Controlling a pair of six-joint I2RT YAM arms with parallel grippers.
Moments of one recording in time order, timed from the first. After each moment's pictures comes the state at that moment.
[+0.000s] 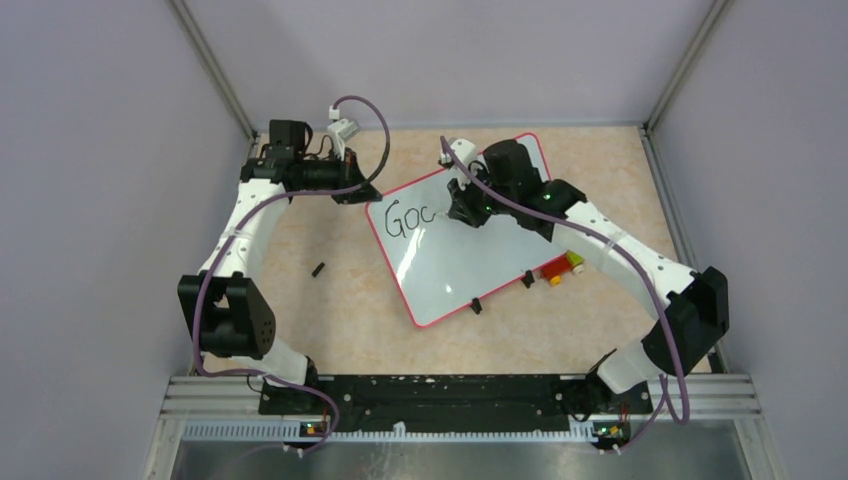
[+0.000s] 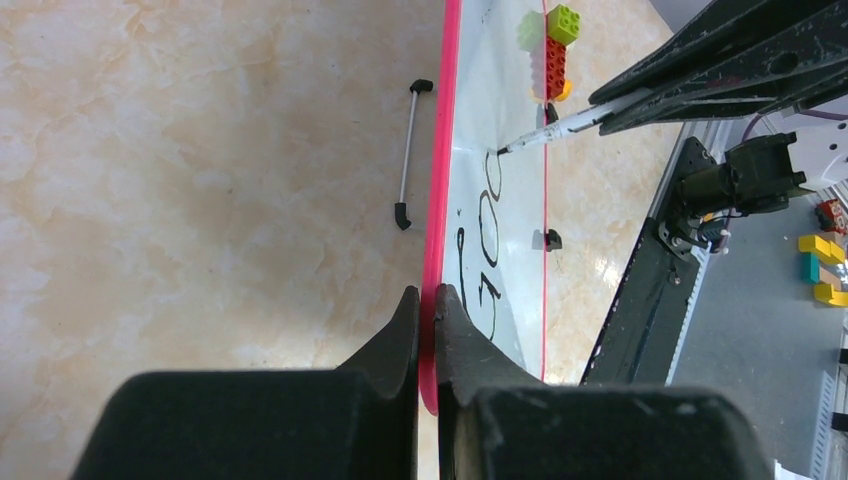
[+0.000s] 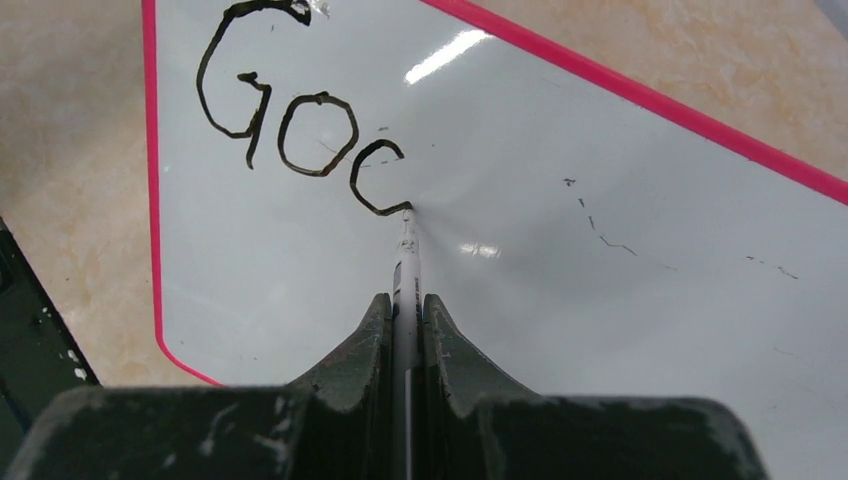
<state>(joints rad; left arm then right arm) -0.06 1.56 1.45 -0.72 0.99 0.22 0.69 1.49 1.38 -0.49 -0.23 -0.16</state>
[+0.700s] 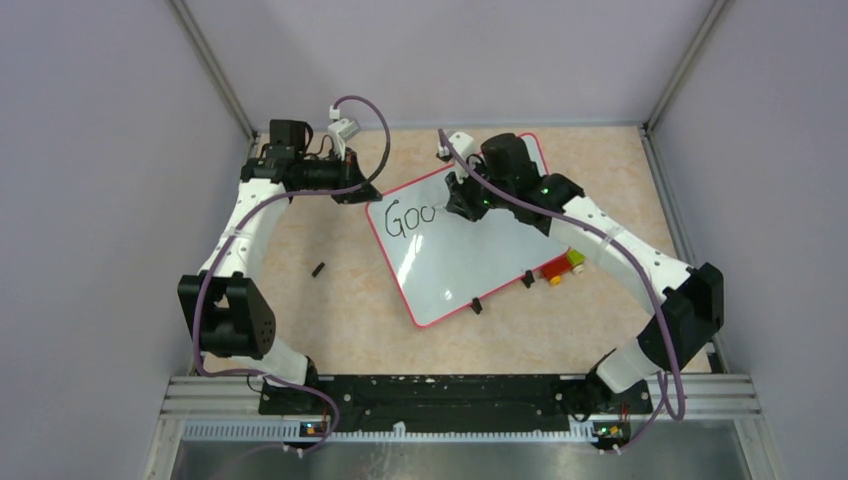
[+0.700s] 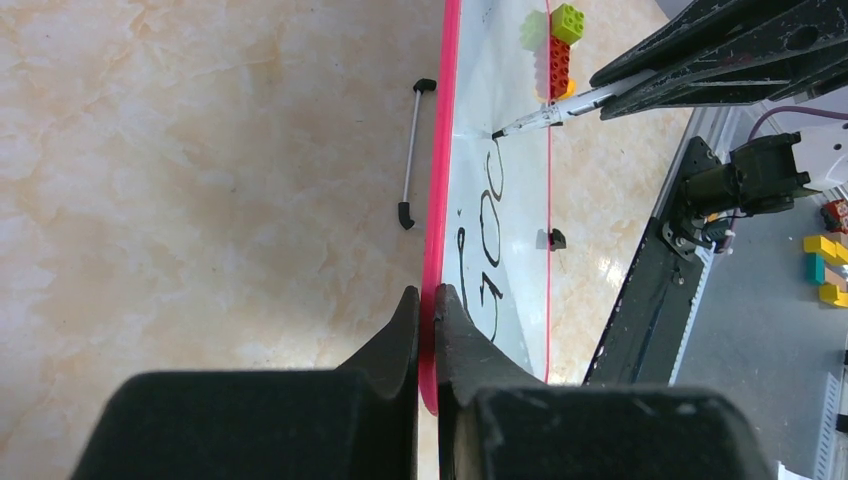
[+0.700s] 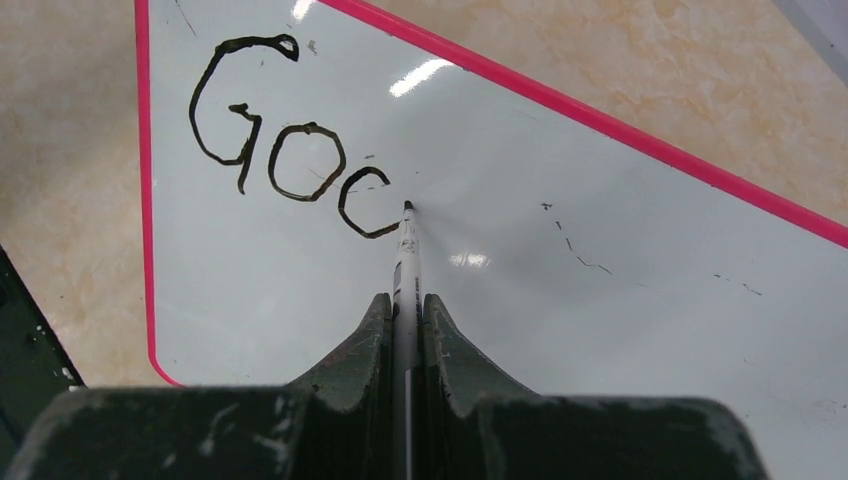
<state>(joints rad) -0.07 1.56 1.46 -0.73 0.99 0.22 0.69 1.52 1.44 -0.50 -0.21 -0.16</state>
